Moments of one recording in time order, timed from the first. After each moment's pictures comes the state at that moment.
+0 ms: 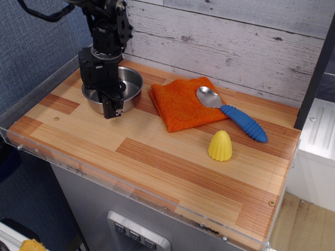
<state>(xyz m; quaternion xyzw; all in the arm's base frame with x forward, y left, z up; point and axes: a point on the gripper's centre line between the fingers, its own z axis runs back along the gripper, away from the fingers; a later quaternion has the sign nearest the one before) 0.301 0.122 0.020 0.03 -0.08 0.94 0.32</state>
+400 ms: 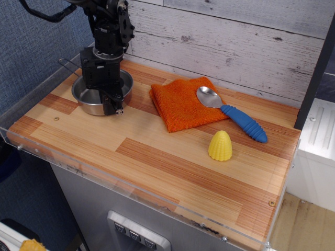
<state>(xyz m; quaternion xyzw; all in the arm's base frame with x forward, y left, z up) 0.304 0.119 0.021 0.02 -0.08 0.94 0.33</state>
